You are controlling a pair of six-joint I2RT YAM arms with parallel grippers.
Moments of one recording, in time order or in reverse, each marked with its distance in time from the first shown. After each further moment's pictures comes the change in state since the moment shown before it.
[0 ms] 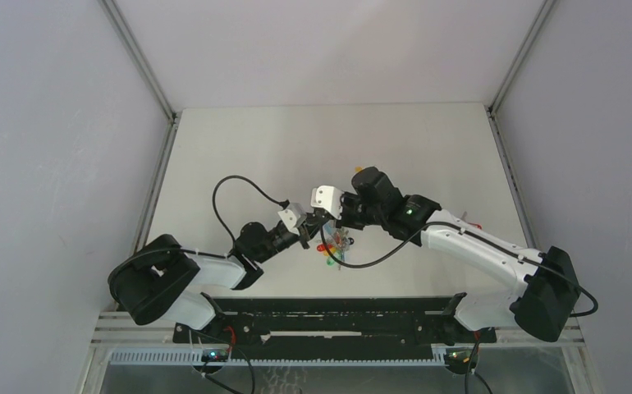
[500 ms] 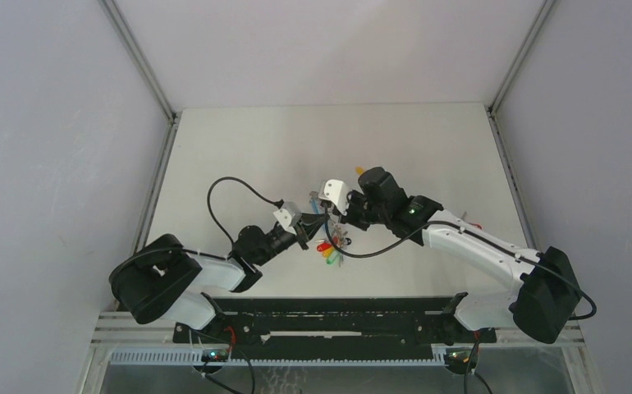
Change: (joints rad) left arm -0.001 0.007 -0.034 0.072 -0.057 -0.073; right arm -0.074 -0.005 -0.066 0.040 -0.007 0.111
